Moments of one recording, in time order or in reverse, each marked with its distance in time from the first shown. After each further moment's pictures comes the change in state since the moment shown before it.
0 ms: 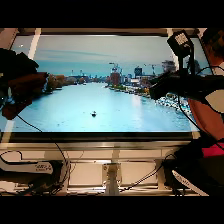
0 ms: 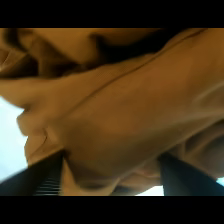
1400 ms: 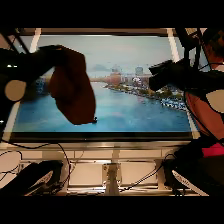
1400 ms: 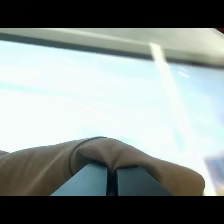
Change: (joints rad) left arm -0.795 0.583 0.069 -0.587 0.167 -0.001; right arm 0.000 0.000 0.000 -0.003 -0.198 -0.003
